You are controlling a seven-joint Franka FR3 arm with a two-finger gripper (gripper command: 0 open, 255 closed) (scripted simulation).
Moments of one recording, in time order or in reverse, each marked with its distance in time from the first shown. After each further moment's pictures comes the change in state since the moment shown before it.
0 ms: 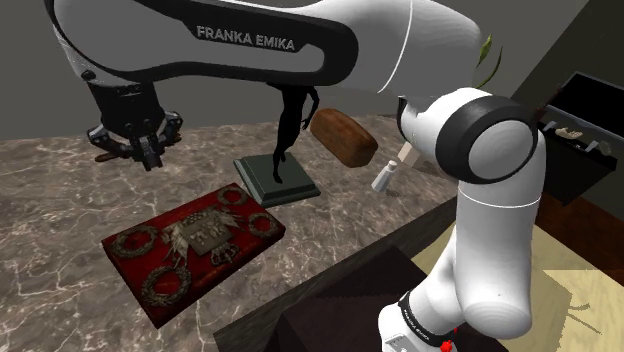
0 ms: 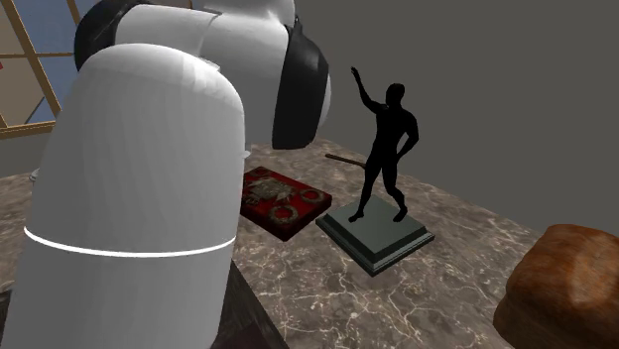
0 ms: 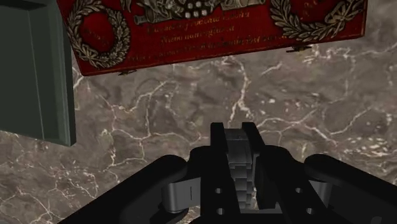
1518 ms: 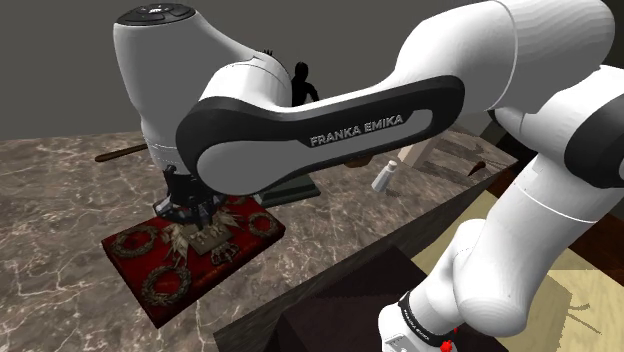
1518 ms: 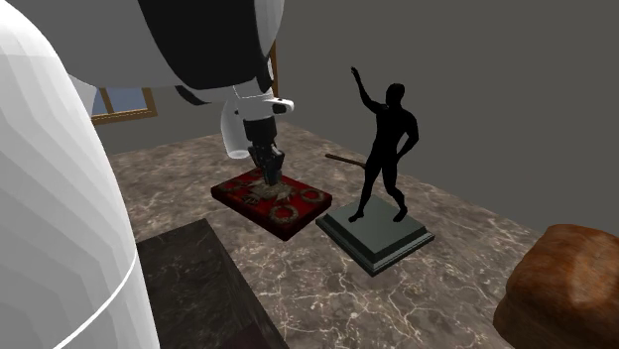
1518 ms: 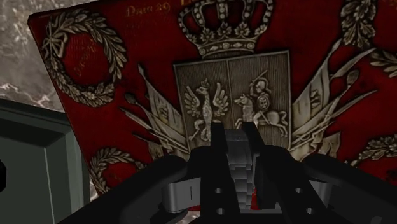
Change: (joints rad) arm -0.090 -0.403 0.050 -0.730 0.139 0.348 0.058
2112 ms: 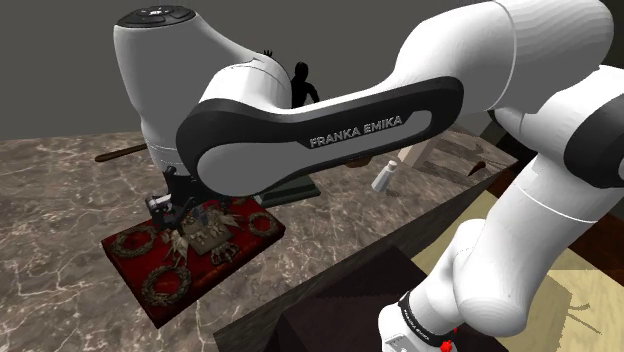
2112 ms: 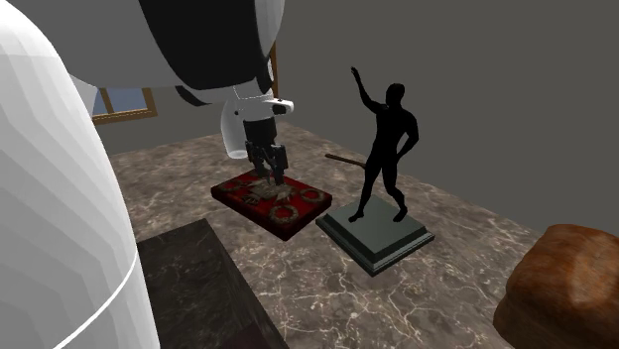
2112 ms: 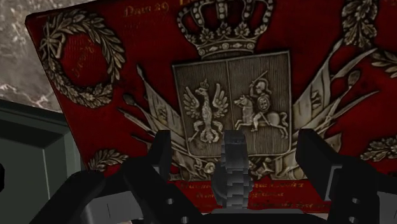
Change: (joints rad) arm 0.000 0.001 0.000 -0.003 -0.001 0.004 0.001
